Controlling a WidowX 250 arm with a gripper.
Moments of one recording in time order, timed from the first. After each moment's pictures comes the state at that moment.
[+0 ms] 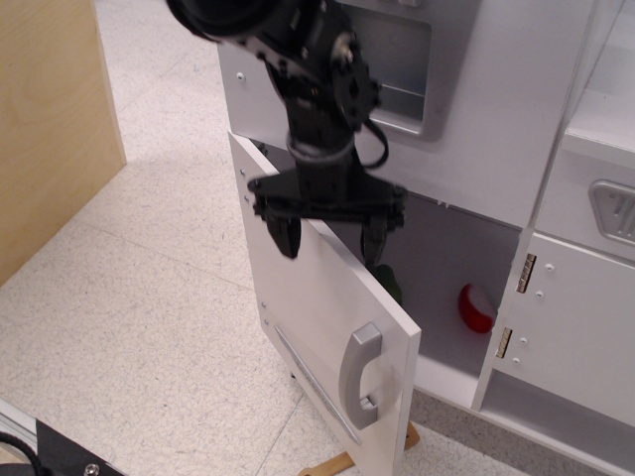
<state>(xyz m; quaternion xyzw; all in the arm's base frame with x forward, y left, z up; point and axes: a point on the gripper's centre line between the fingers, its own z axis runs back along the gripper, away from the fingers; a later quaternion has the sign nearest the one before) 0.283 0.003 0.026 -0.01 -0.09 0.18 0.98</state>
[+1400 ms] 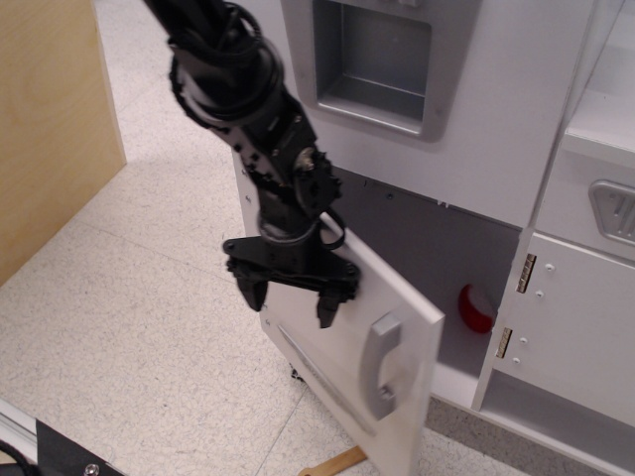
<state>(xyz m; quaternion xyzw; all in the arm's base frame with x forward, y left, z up) 0.278 0.017 -0.055 0.02 -0.07 0.12 0.99</state>
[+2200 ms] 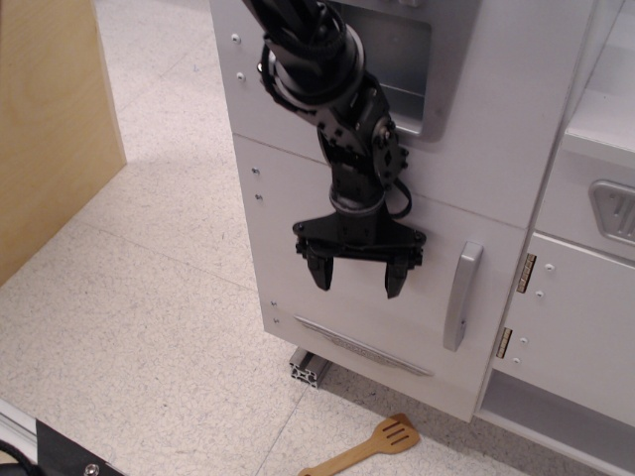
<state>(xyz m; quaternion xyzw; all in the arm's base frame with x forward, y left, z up) 0.329 -0.005 -0.065 0.00 -0.06 0.18 0.98</state>
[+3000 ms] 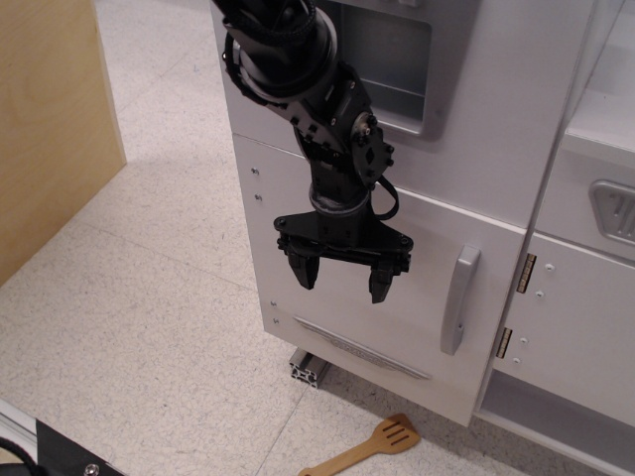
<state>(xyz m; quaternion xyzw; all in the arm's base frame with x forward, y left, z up) 0.305 -0.001 -0.041 0.00 -0.08 0.13 0.99</state>
